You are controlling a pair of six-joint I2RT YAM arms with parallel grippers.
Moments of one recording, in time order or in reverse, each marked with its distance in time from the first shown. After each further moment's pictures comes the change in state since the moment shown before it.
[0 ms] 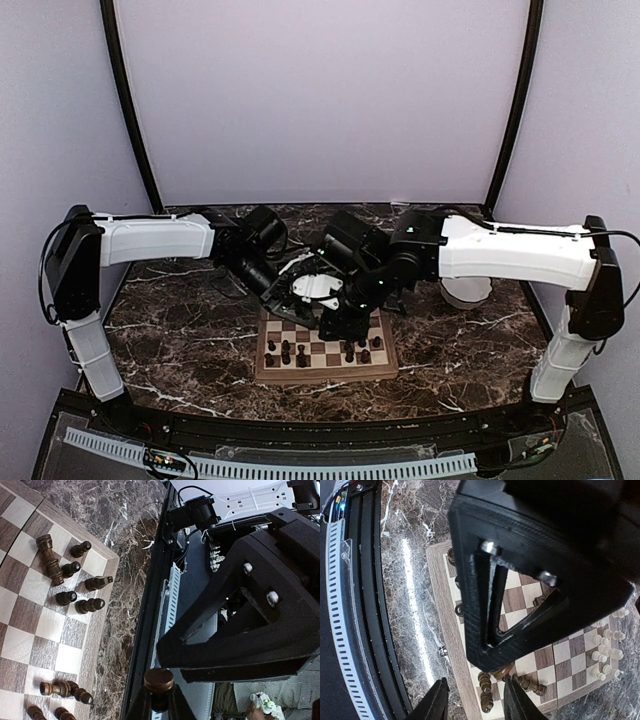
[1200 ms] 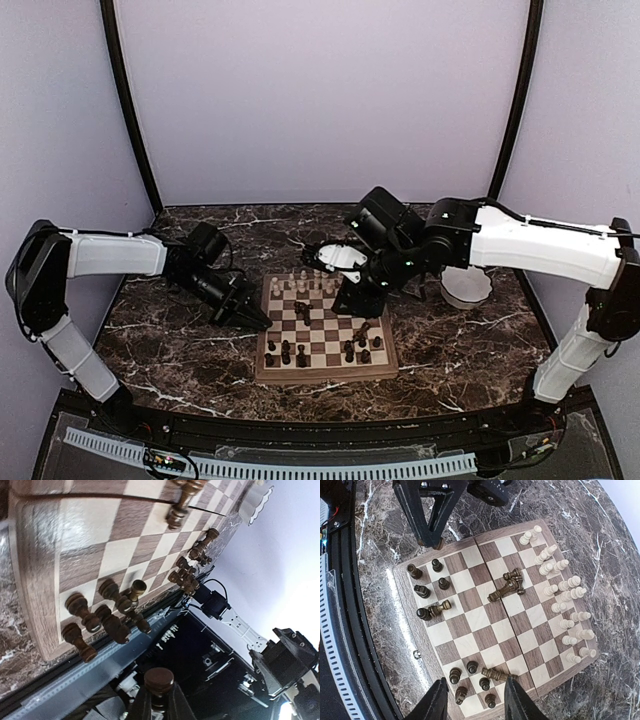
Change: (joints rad) left arm 0.232 -0.210 -0.378 0.146 -0.044 -0.924; right arm -0.086 -0.128 -0.097 0.091 0.020 0.055
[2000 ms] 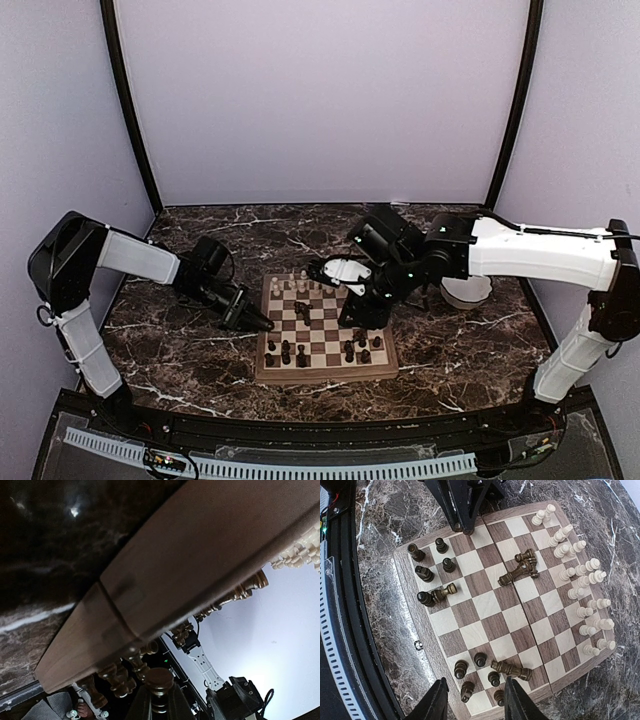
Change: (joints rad) left arm 0.071 0.151 -0.100 0.318 0.032 -0.431; right arm -0.015 -0.015 -0.106 0.047 -0.038 0.003
